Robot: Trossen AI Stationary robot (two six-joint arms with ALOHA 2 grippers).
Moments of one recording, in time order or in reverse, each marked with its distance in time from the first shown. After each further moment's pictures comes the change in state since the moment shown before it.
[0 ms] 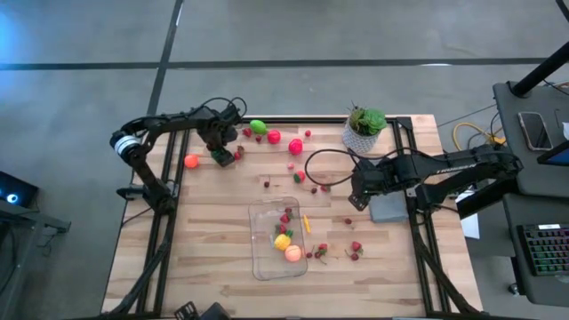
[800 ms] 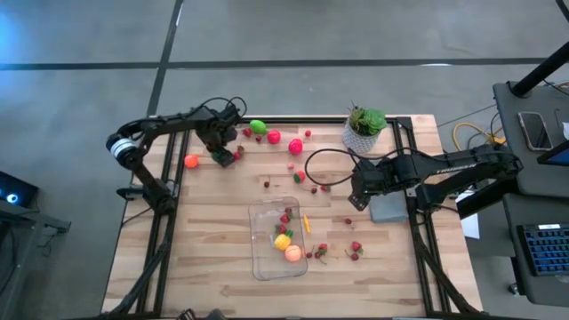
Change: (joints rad) left arm -0.033 -0.054 0.015 -0.058 0.043 -0.082; right arm 0.000 0.000 0.000 -0.001 0.001 -0.002
